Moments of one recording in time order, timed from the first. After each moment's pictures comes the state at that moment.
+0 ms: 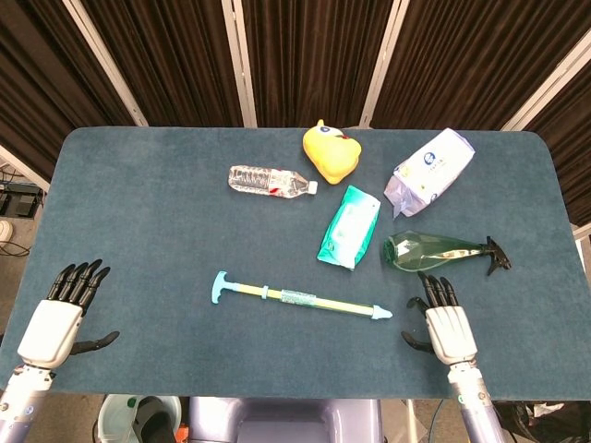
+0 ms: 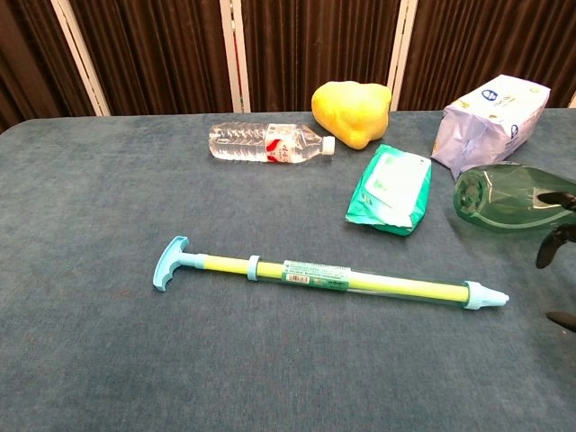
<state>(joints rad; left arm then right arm) -0.13 -1.27 0.03 -1.51 1.67 1.51 0.04 0.20 -1.58 0.02 -1.38 -1.50 1.37 -0.21</state>
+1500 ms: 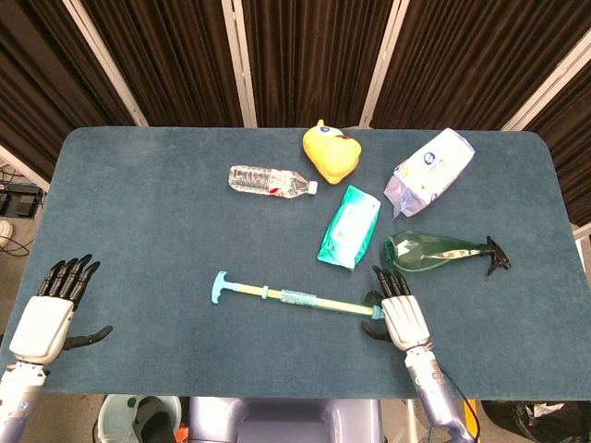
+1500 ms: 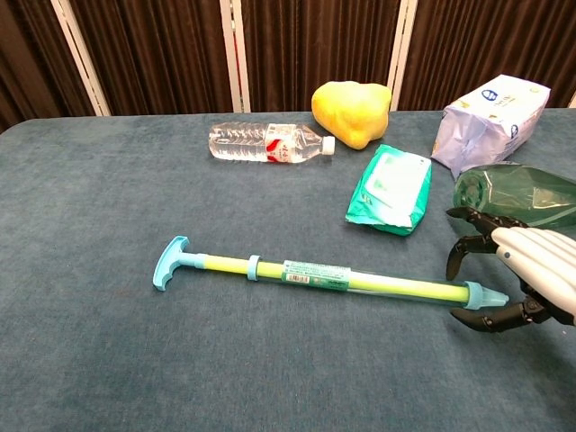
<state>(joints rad) -0.14 -1.25 0.01 -1.51 1.63 1.50 0.02 0.30 -1.77 0.07 -1.27 -1.46 1.25 -0.20</state>
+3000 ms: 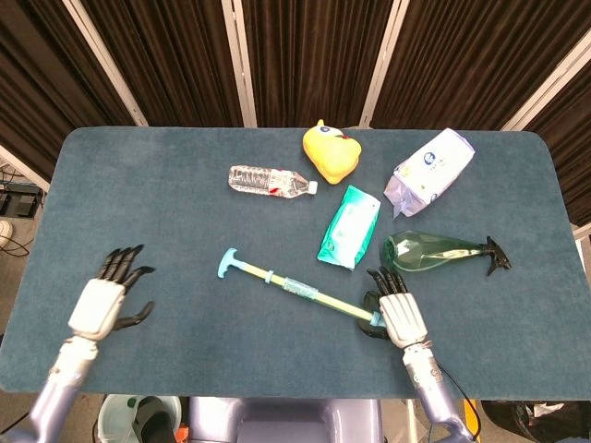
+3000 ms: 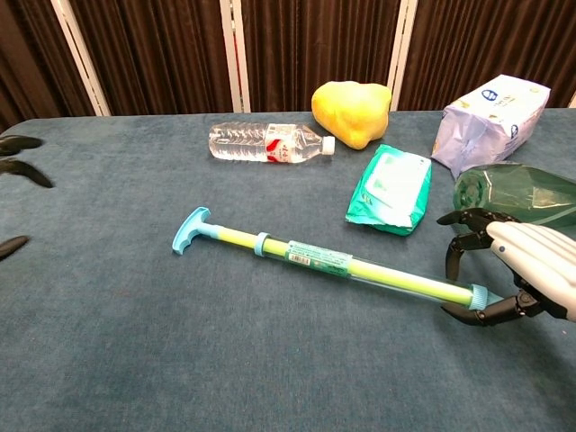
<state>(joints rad) -0.28 -1.54 -0.05 -1.25 1.65 1.40 -0.12 0.31 -1.77 0.07 -1.26 -1.48 1.26 -0.13</state>
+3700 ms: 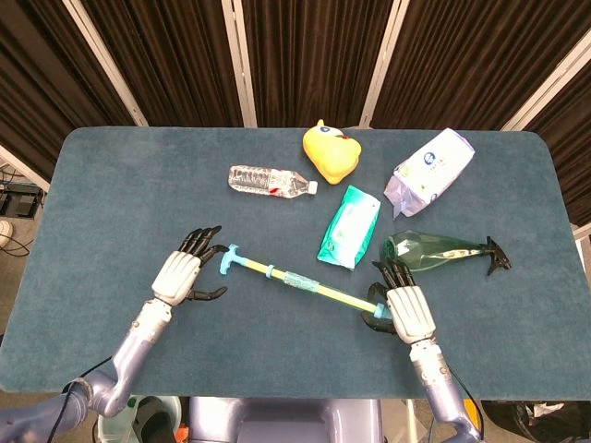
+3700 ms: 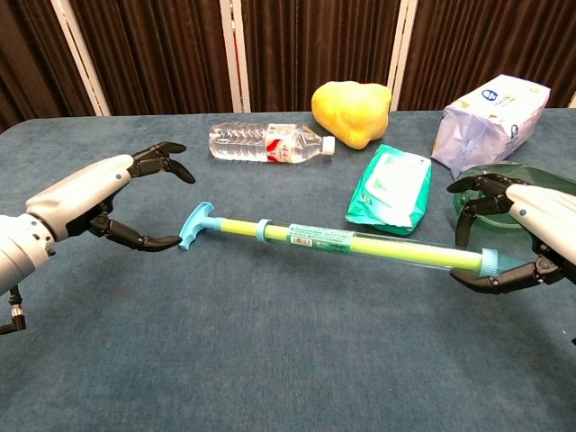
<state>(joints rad) -0.53 -1.81 -0.15 -1.02 1.61 1.18 -0.27 0.32 -1.70 0.09 -1.37 -1.49 1.30 -0.12</state>
